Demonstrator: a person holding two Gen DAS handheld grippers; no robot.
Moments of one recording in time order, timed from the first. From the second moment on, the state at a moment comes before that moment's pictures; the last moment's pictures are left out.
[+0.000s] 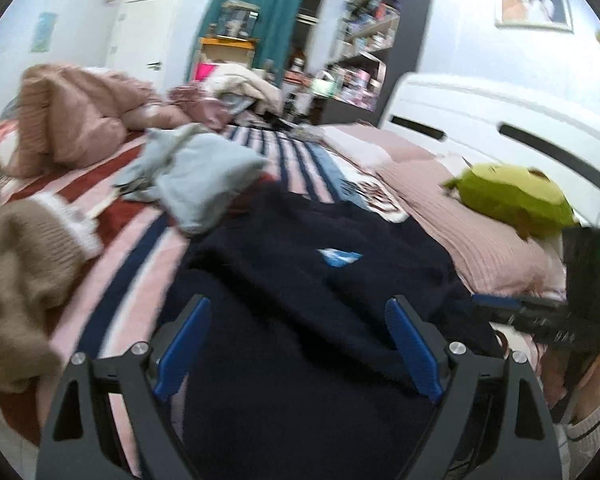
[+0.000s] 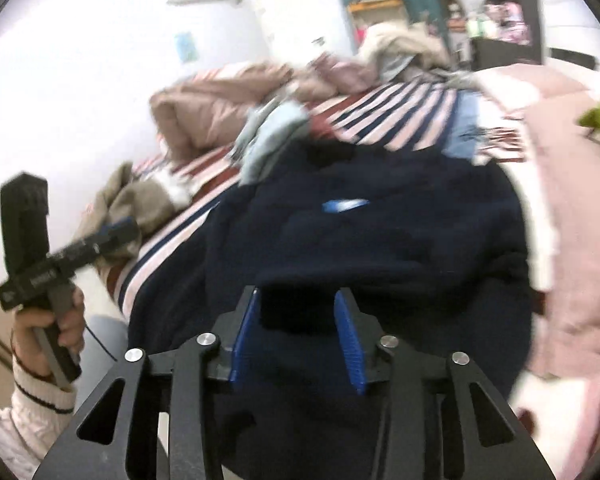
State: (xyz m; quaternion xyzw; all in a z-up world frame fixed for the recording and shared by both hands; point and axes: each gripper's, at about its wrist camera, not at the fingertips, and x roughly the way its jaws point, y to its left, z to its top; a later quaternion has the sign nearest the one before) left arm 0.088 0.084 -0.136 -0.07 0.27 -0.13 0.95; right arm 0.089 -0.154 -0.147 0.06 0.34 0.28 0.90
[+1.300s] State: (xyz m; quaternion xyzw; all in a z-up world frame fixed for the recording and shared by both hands) left arm 0.090 0.055 -0.167 -0.14 0.33 -0.08 0.93; right arm 0.046 -0.283 -0.196 0.20 0.35 0.17 0.90
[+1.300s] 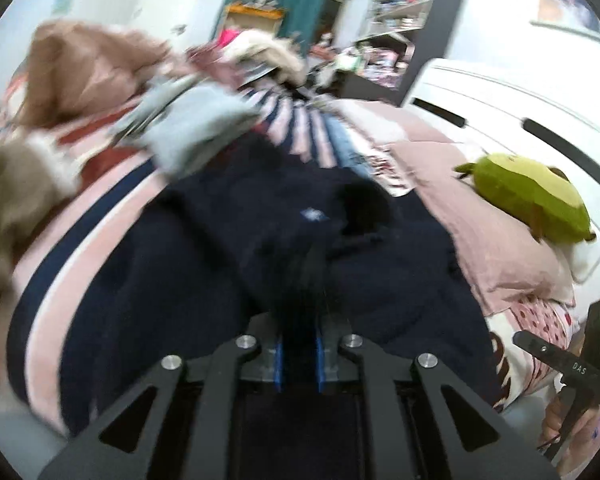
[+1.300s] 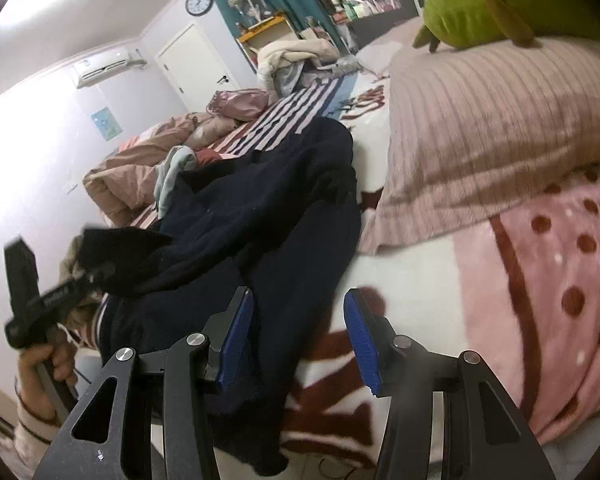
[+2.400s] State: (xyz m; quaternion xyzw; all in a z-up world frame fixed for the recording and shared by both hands) left arm 0.121 0.148 -0.226 -0.25 0.43 -0.28 0.82; right arm 0.066 -0.243 -0.230 0.25 0.47 0.33 0.78
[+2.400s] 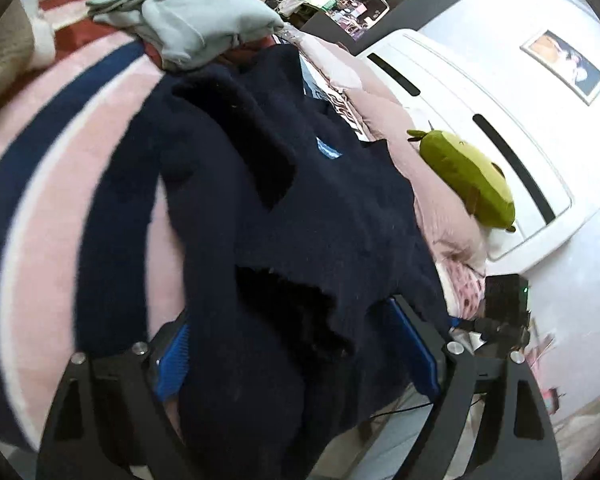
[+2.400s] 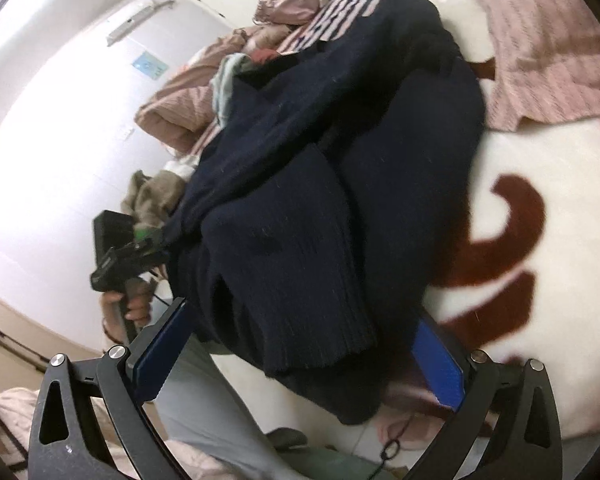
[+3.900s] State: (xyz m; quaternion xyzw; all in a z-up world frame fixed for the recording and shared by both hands) left arm 0.114 0.112 -0.072 -0.12 0.30 -0.22 0.92; right arm 0.098 -0.258 -0.094 0.24 0.33 0.31 0.86
